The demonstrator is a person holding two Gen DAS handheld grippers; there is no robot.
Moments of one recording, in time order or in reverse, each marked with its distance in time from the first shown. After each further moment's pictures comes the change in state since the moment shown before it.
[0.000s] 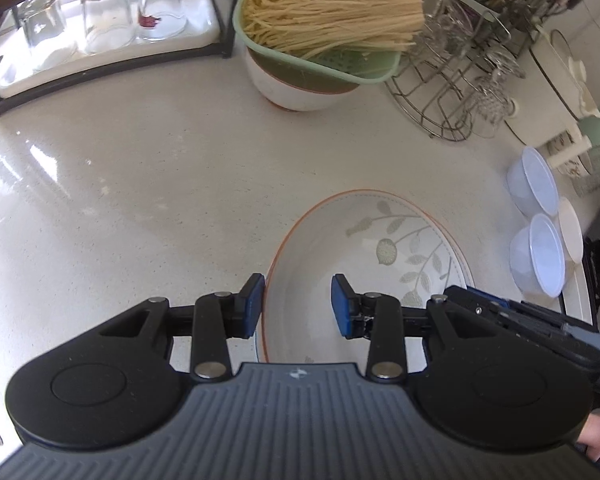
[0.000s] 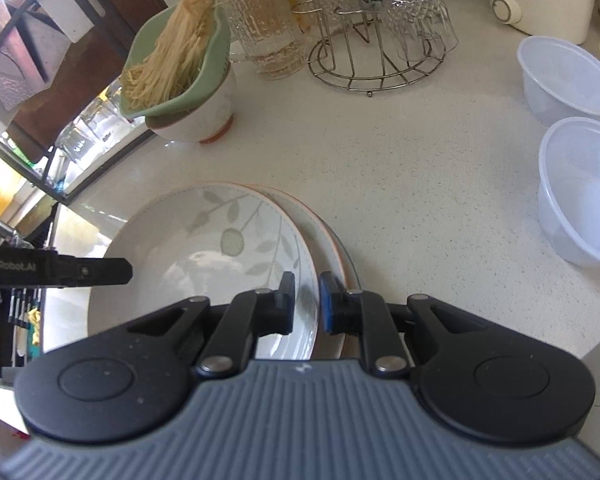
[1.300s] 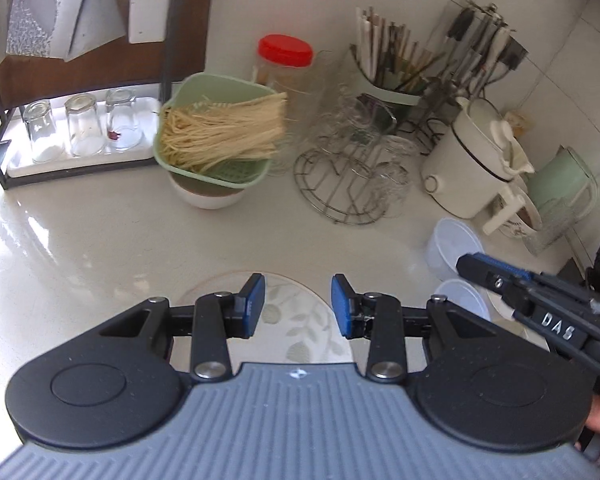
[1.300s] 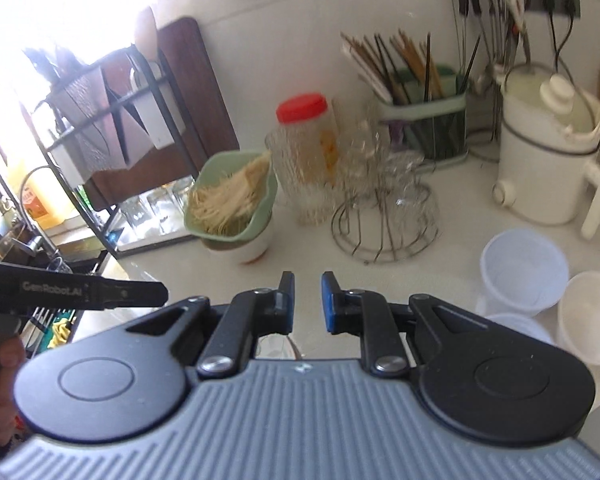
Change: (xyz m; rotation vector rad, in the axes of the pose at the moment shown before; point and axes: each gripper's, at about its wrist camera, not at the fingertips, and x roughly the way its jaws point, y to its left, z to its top) left arm -0.083 -0.111 -0.029 0.040 -0.308 -0.016; right arm -0.127 -0.025 0.046 -0.237 -0.329 0.098
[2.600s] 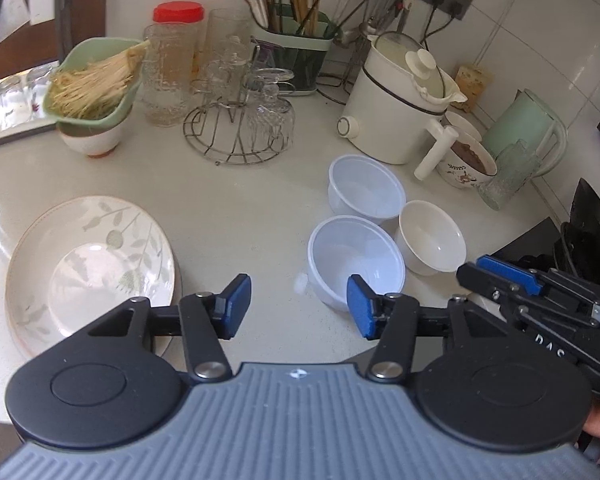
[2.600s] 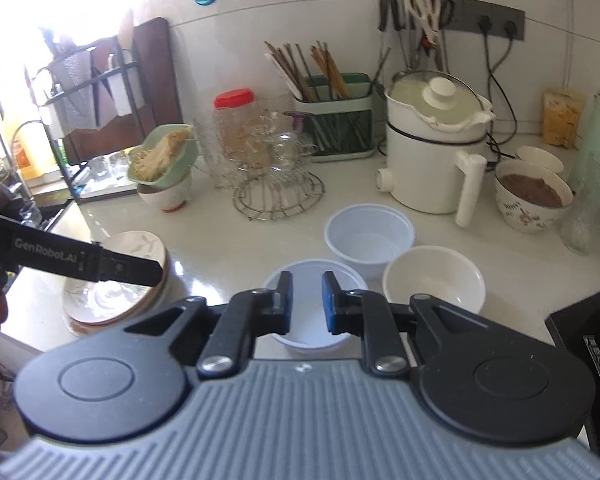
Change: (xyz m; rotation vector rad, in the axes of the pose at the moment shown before) left arm 0.034 -0.161 -0.081 0.066 0.010 -0.021; right arm -0.091 -0.131 -0.063 -0.107 -0.008 -0.086
